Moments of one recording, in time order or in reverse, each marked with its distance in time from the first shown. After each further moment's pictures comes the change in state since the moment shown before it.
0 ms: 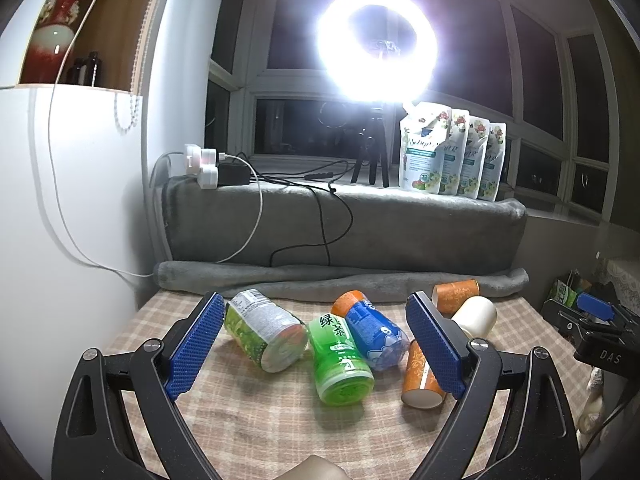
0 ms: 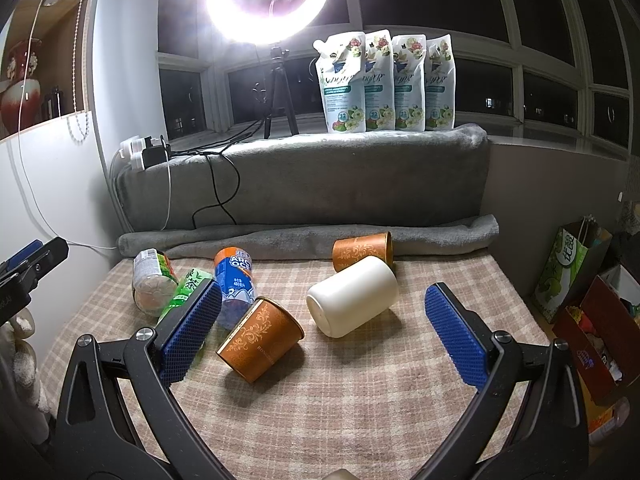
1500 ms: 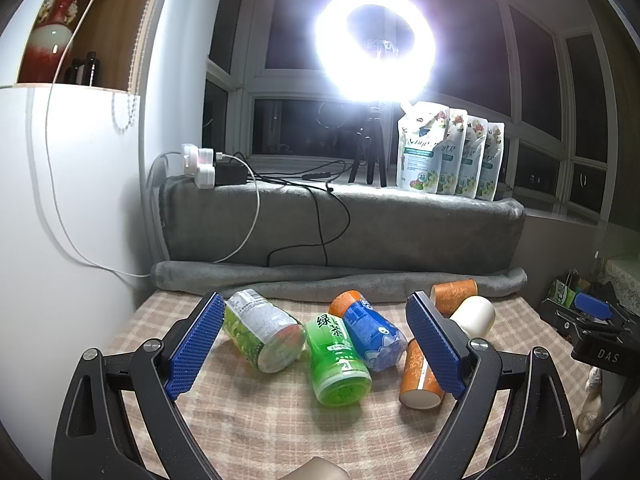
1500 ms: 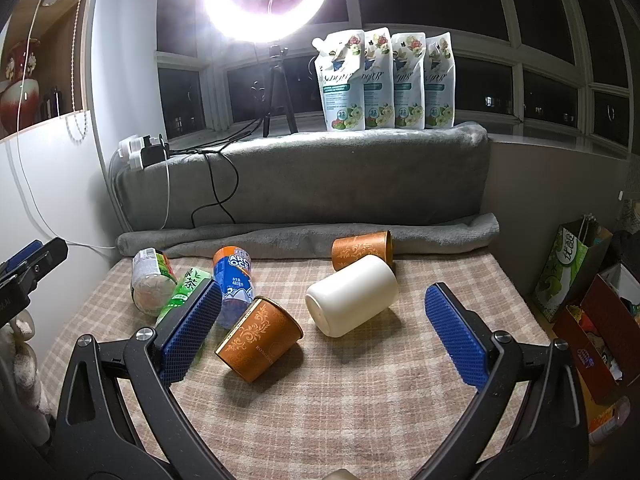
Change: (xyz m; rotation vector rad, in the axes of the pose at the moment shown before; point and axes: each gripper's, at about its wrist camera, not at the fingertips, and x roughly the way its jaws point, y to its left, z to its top) left arm 0.000 -0.003 0.003 0.001 0.002 -0.001; right arm 0.002 0.001 0.000 0.002 0.002 0.001
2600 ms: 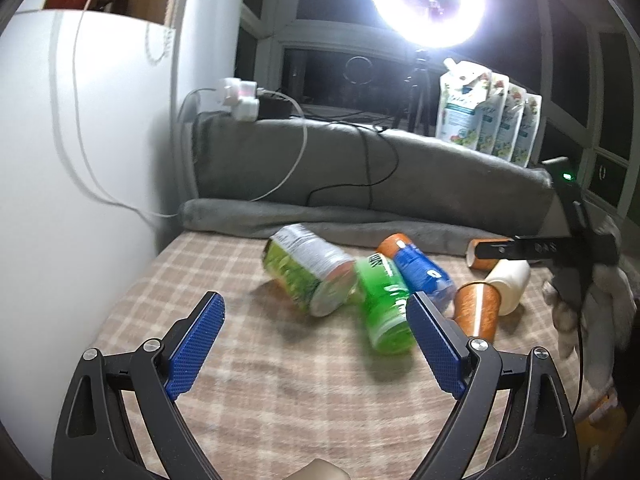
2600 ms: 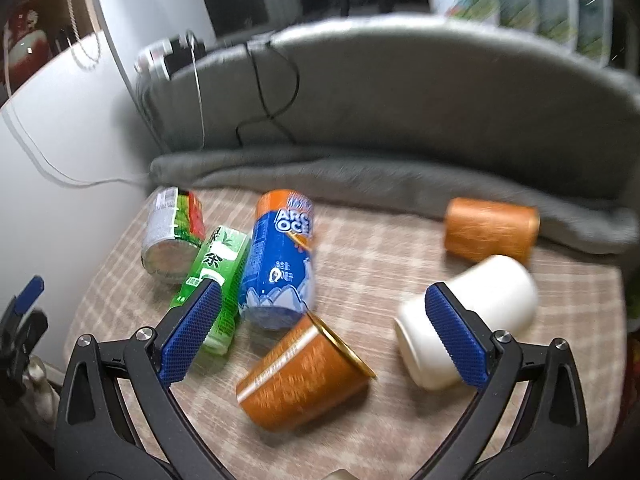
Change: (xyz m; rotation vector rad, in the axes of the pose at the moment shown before) left arm 0.016 0.055 -0.040 -0.066 0.168 0.056; right arm 0.176 0.041 0.027 -0.097 0.455 0.320
